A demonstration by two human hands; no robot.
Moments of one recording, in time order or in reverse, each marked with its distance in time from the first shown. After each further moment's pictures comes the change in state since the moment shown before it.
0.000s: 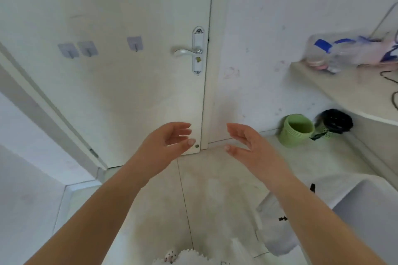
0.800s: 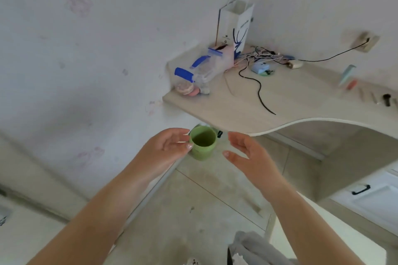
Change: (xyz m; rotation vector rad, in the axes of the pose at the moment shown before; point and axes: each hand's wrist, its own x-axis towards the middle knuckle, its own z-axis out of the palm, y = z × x) left_hand 0.418 0.135 0.307 0.048 -0.743 0.141; right_hand 0.188 0.090 -0.333 0.001 0.783 0.274
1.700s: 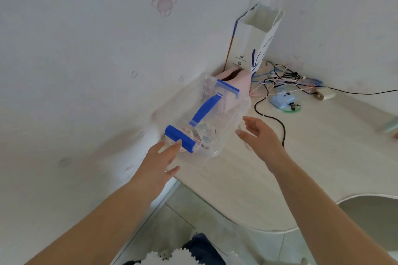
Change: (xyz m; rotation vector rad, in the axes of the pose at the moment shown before) left_hand 0.358 -0.046 -0.046 -0.655 0.194 -0.454; right_hand 0.404 0.024 -0.042 -0.154 0.155 0.090
